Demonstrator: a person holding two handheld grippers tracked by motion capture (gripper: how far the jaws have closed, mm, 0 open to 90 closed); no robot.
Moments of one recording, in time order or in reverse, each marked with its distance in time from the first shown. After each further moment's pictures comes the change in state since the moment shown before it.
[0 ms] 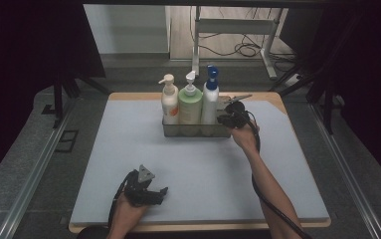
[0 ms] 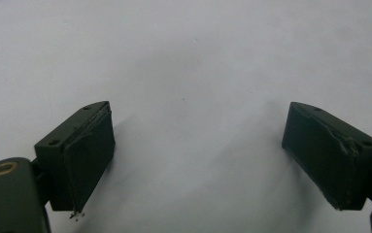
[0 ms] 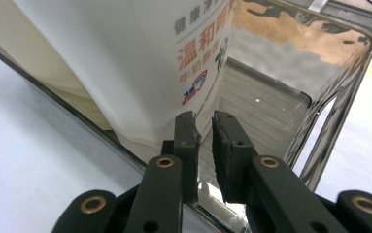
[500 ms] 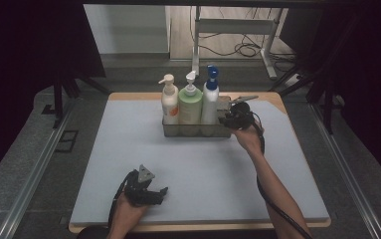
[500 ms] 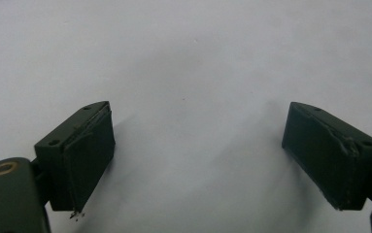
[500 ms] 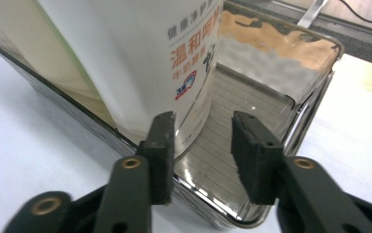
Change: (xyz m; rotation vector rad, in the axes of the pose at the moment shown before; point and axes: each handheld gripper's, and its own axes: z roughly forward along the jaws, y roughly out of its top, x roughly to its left) left arm 0.000 0.000 0.000 0.000 0.000 0.001; right arm -0.002 -0.005 -0.017 -0.046 -0.011 -0.003
